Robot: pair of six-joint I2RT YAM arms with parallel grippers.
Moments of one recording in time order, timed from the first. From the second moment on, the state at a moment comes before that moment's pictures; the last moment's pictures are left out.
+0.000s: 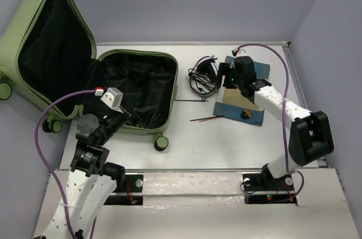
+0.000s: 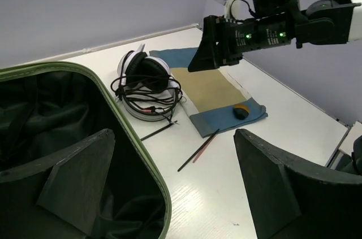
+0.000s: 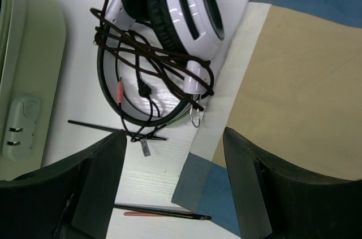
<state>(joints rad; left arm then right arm) -0.31 0.45 0.62 -0.06 0.43 -0.26 0.35 1.51 1.08 -0.13 0.03 0.37</state>
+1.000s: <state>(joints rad) -0.28 0.44 0.62 -0.07 0.44 -0.25 0.42 2.02 1.47 -0.27 0.26 0.28</state>
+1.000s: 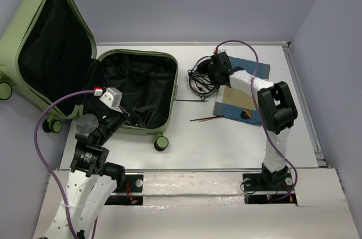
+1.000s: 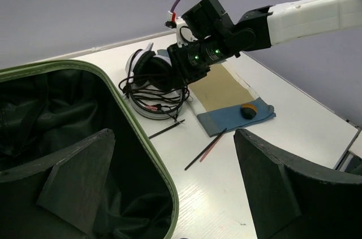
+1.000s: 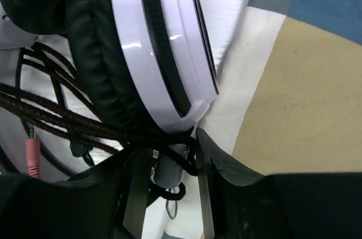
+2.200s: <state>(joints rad) -0.27 0.37 0.66 -0.14 0.10 -0.33 0.77 1.97 1.83 -0.19 0.10 0.34</state>
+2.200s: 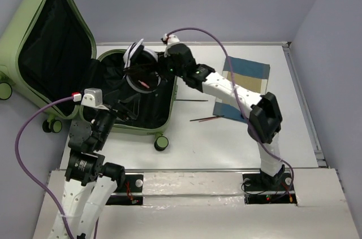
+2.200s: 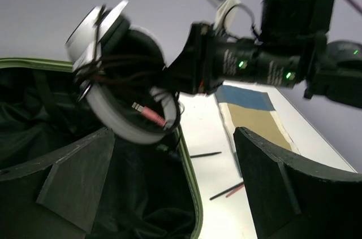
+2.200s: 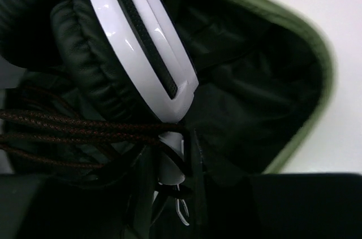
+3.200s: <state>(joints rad) -0.27 0.37 0.66 -0.16 0.07 -0.34 0.47 1.92 1.41 -0.29 -0.35 -0.19</state>
